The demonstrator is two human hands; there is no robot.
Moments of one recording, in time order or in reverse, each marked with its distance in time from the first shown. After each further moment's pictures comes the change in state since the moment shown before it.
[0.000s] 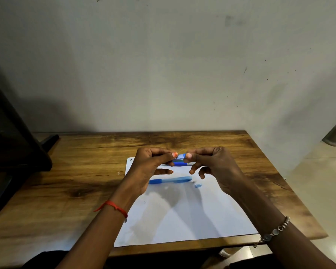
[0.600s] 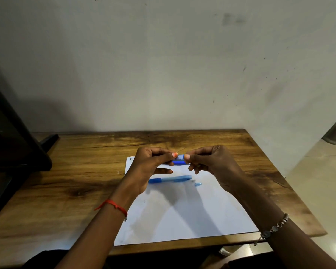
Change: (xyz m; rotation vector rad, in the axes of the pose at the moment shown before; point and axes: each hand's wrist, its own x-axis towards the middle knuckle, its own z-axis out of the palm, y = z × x) left_hand 0.003 -0.002 -0.001 0.012 -0.023 -0.002; right_hand 0.003 0.002 -0.003 -0.029 -0.029 -0.021
